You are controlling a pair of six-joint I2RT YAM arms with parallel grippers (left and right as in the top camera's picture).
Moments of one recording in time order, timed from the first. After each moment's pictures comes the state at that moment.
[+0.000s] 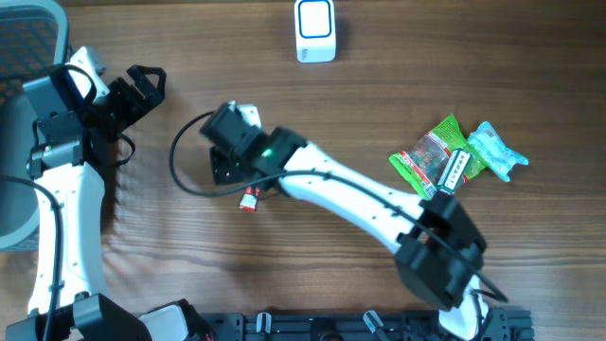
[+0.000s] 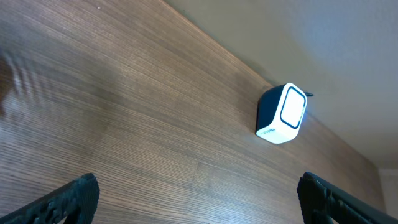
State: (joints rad) left arm 0.32 1.42 1.13 -0.41 0.46 -0.41; right arm 0.97 2.06 1.70 -0.70 0.07 0.73
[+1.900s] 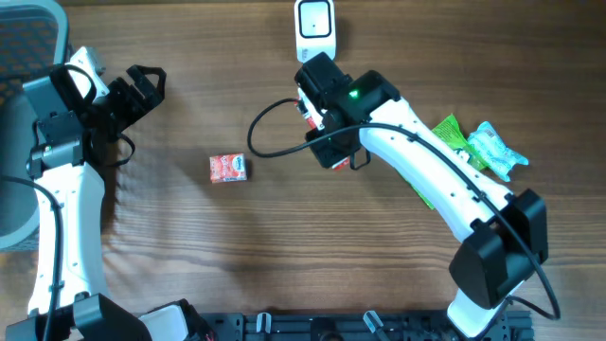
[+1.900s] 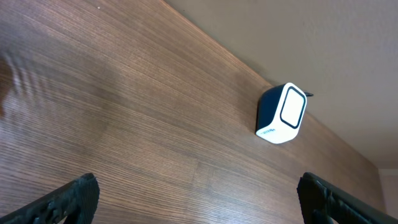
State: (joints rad) left arm 0.32 1.42 1.13 -0.41 0.47 -0.41; right arm 0.64 1.87 1.66 -1.18 0.03 0.05
